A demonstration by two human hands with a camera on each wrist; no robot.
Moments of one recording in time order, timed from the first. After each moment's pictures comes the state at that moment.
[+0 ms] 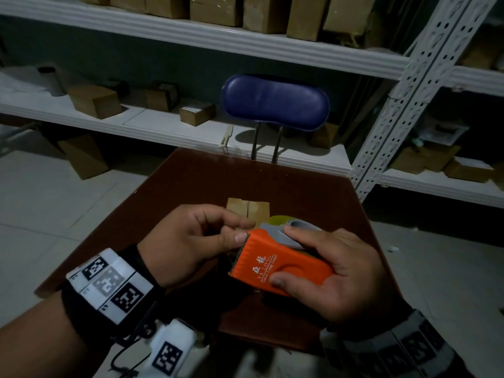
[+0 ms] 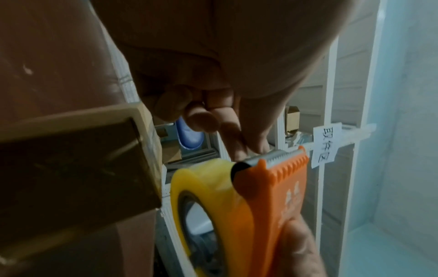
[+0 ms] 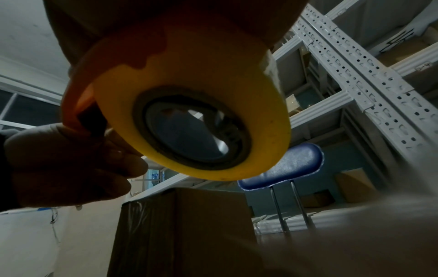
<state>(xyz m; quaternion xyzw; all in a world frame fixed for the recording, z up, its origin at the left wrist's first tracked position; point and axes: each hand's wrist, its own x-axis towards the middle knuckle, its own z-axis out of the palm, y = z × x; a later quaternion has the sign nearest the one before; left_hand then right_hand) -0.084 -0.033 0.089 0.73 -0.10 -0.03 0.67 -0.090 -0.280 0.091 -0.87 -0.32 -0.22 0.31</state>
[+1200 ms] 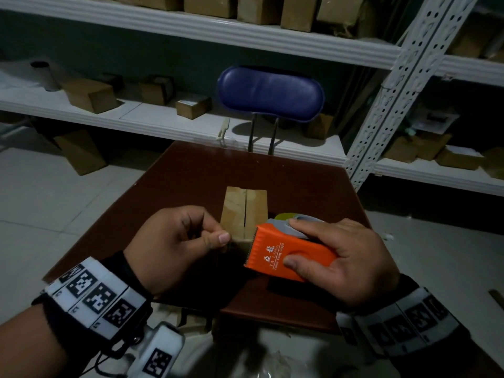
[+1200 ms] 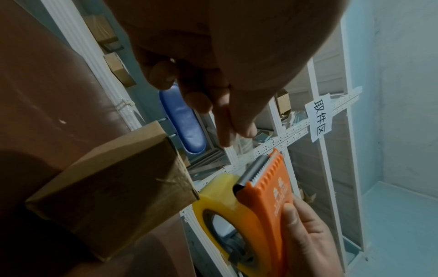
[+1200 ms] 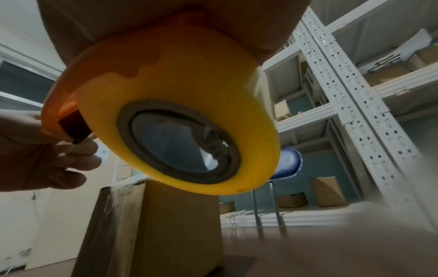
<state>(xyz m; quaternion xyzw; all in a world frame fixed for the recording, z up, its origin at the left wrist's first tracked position) -0.114 -0.016 0.076 0.85 -0.10 0.08 0.51 -0.090 -0.307 0.082 -0.90 -0.31 -0.16 0.24</state>
